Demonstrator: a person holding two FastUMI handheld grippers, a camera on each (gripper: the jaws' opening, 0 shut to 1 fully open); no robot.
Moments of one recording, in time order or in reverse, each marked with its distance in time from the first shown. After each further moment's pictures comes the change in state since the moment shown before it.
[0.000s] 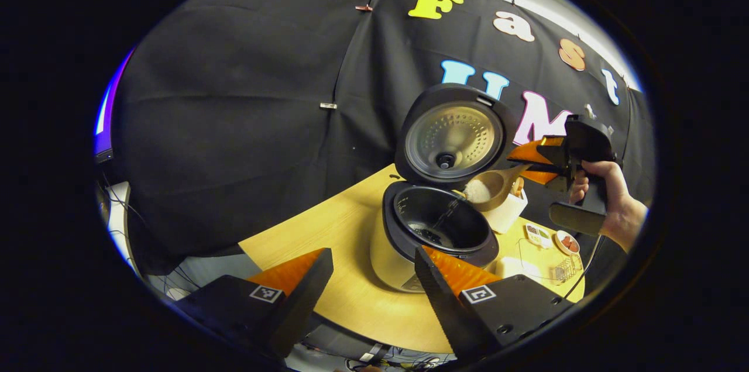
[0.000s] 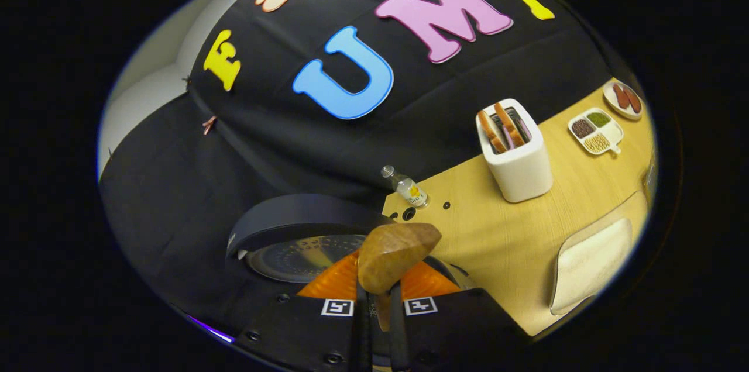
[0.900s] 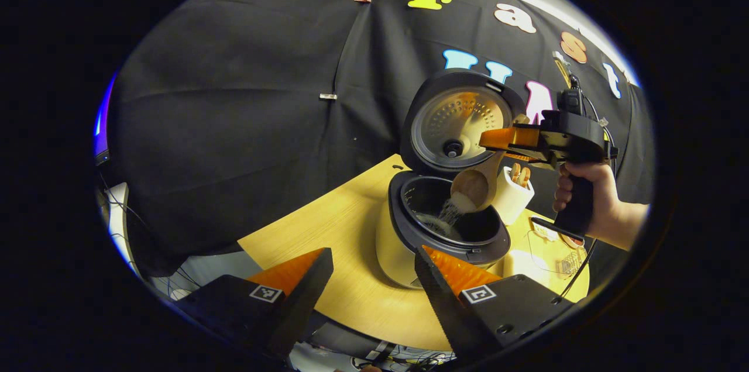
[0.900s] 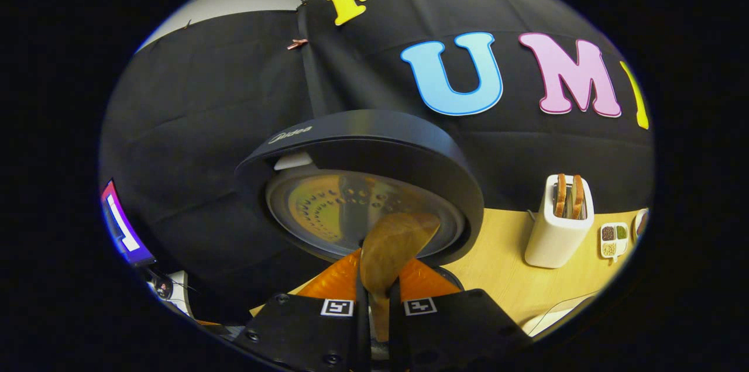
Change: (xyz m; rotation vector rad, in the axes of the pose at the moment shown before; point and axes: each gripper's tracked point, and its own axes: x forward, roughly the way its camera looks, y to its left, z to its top) left arm 0.017 0.005 -0.007 0.018 0.034 -0.006; right arm 0.027 0.058 -0.059 -0.554 0.012 0.141
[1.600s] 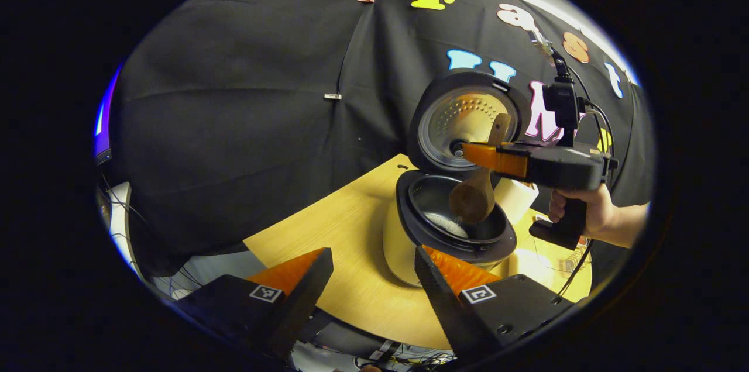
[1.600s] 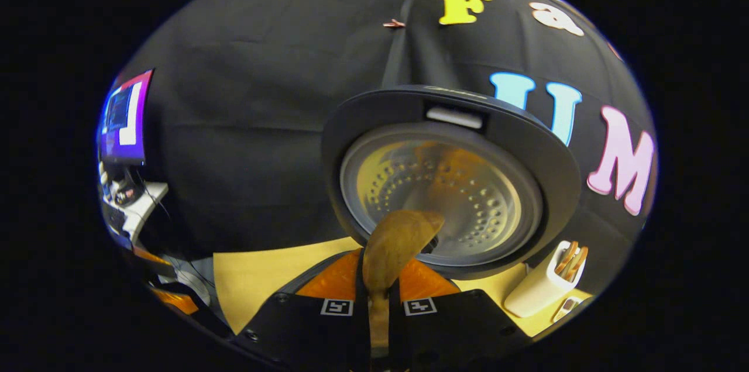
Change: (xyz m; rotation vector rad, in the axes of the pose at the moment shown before) left arm -0.001 0.016 -0.004 0.001 -0.005 0.026; right arm 0.008 0.052 -0.043 -0.491 0.018 0.136
